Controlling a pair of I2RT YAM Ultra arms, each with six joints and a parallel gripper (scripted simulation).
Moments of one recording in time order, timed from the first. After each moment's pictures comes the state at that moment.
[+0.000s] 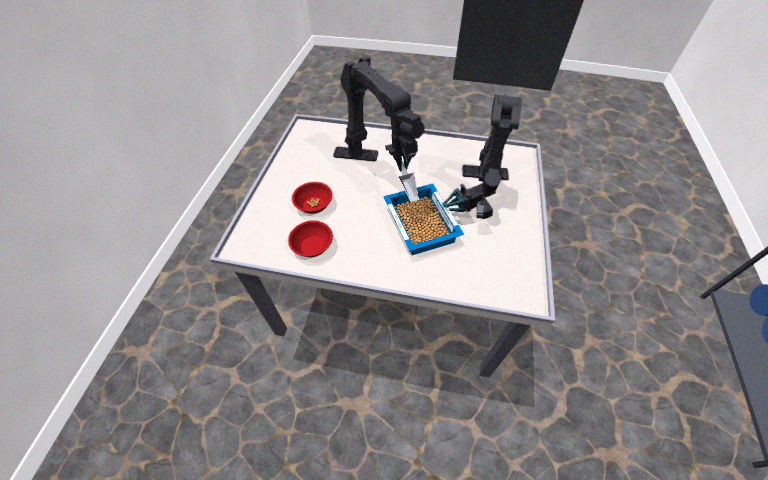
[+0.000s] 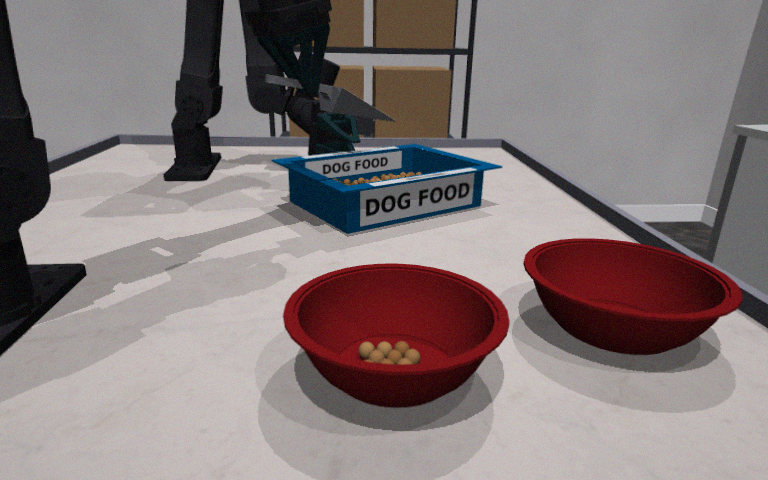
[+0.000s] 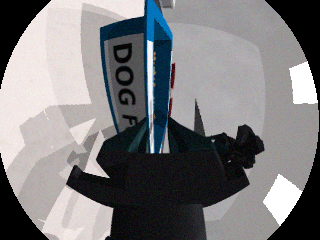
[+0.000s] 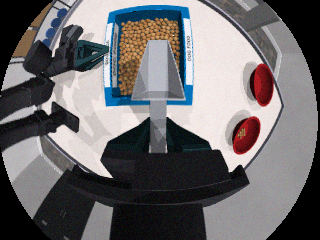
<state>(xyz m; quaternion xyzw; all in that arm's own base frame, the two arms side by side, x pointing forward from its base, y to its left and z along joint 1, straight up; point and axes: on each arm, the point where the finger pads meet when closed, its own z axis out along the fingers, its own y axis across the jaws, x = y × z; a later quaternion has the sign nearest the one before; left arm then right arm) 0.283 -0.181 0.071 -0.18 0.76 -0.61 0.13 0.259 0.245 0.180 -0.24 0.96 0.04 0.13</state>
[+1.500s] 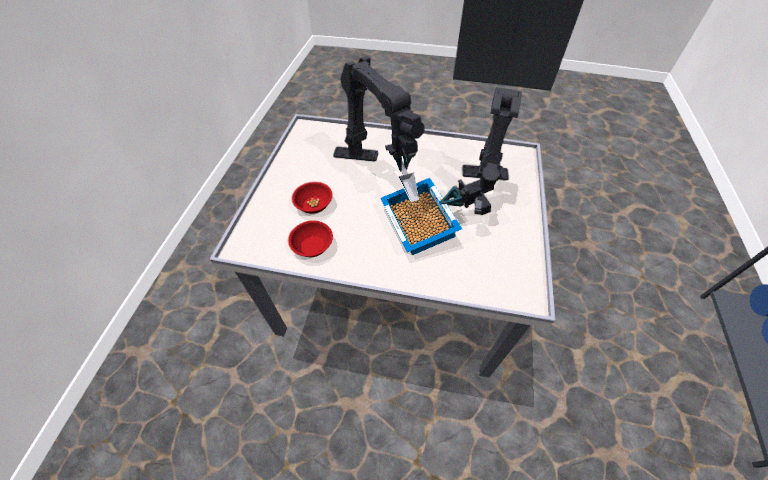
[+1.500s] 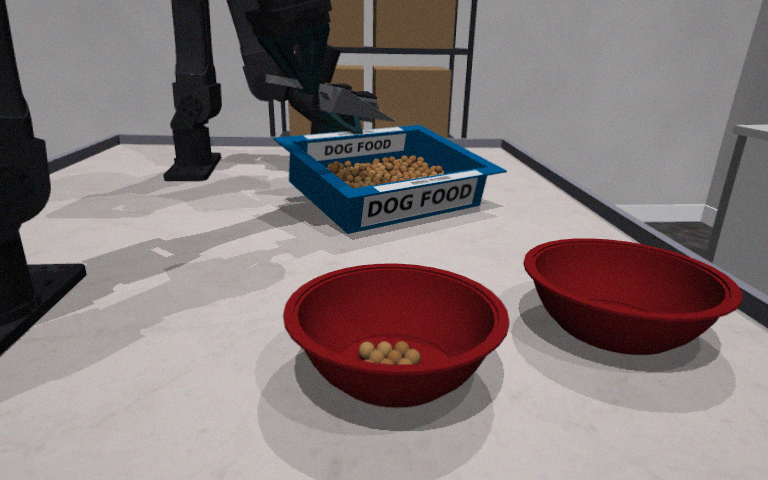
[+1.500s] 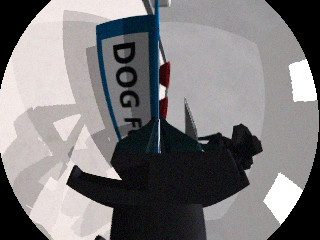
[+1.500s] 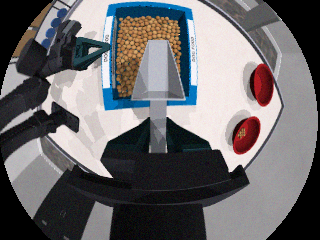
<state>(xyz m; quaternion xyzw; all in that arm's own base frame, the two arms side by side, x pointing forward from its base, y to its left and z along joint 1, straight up) 0.286 -0.193 0.097 -0.17 0.76 -0.61 0.14 0.259 0.245 0.180 -0.24 0.96 0.04 0.13</state>
